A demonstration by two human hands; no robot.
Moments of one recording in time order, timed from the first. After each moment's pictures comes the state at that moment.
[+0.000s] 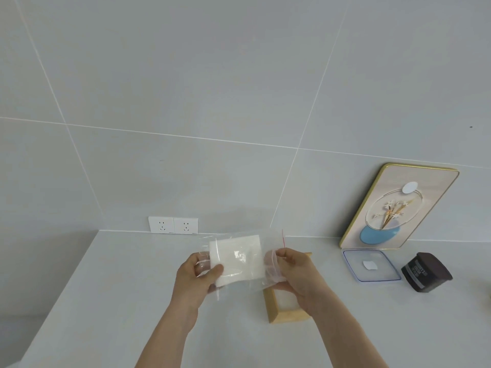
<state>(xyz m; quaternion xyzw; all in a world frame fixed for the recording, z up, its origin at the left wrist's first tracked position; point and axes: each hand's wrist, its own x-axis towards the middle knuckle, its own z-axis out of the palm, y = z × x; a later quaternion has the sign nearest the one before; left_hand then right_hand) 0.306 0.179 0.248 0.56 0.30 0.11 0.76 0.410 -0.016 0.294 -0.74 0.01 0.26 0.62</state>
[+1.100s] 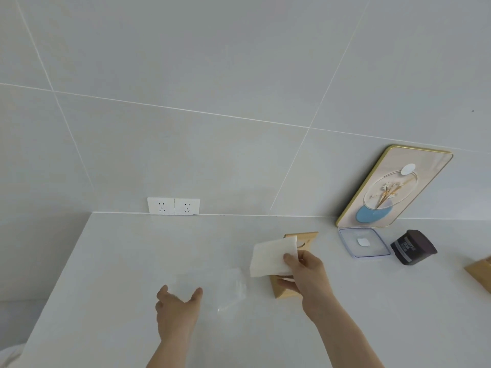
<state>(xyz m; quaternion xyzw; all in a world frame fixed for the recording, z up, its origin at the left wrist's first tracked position) 0.254 0.206 0.151 0.63 0.53 -0.01 0.57 0.367 -0.001 0.262 -0.76 0.15 0.15 0.61</state>
